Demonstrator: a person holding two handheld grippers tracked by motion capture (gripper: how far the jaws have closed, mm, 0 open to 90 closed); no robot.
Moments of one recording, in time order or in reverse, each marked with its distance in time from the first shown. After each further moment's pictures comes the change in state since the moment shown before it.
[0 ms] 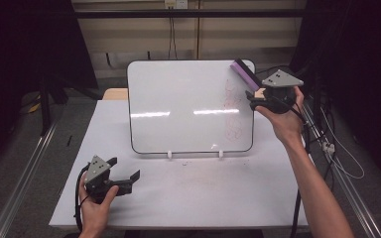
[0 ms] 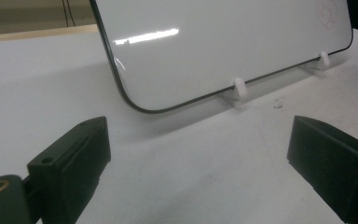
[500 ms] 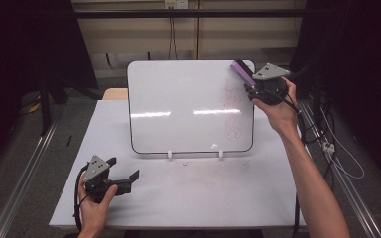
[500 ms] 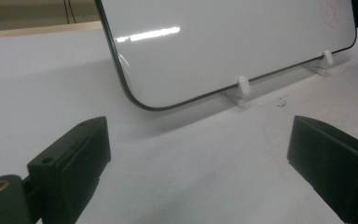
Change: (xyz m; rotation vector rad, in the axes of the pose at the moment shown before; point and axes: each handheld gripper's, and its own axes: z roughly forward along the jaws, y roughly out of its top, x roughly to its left) left arm 0.002 0.000 0.000 0.002 0.006 -0.005; right arm -0.001 0.011 0.024 0.070 0.017 -0.085
